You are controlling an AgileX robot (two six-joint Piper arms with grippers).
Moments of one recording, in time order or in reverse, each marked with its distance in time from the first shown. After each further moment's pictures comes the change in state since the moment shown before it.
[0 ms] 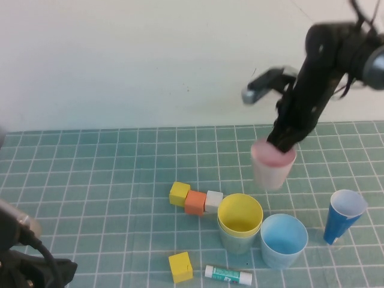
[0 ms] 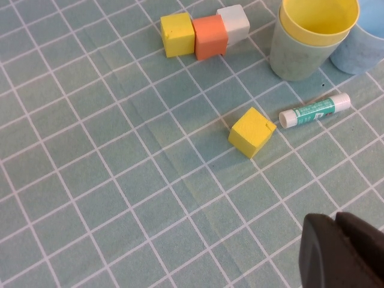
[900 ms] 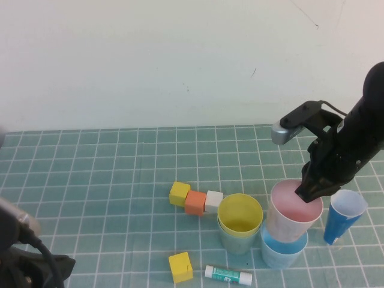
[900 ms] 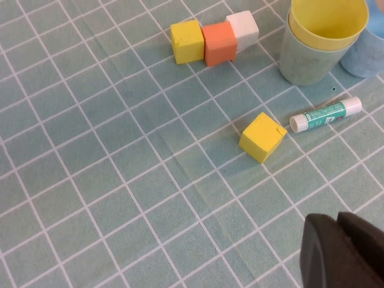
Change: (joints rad) right arm 0.011 -0.479 0.711 0.109 -0.291 -0.027; left arm 0.000 0.000 0.000 0.031 -0.007 -0.002
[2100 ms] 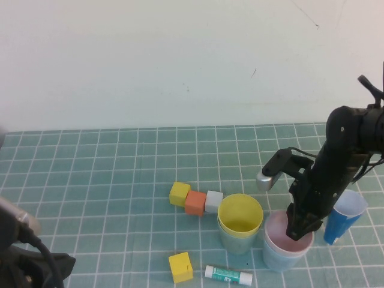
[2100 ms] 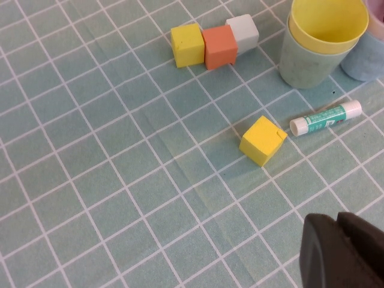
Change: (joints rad) right arm 0.000 0.256 0.000 0.050 -0.054 -0.260; left arm 0.000 0.000 0.000 0.000 -0.007 0.000
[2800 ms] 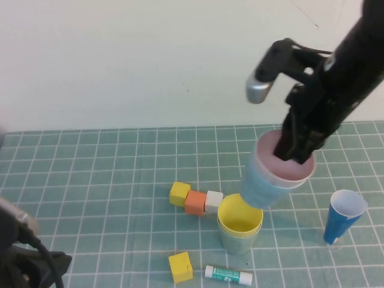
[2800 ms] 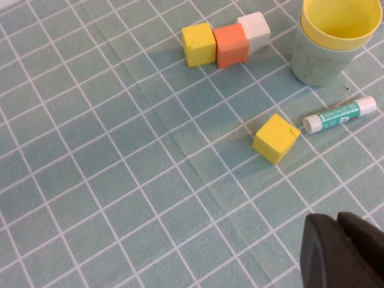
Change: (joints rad) right arm 0.106 -0.290 -0.350 -0.064 0.355 0.098; left arm 0.000 0.000 0.000 0.036 0.005 0.000
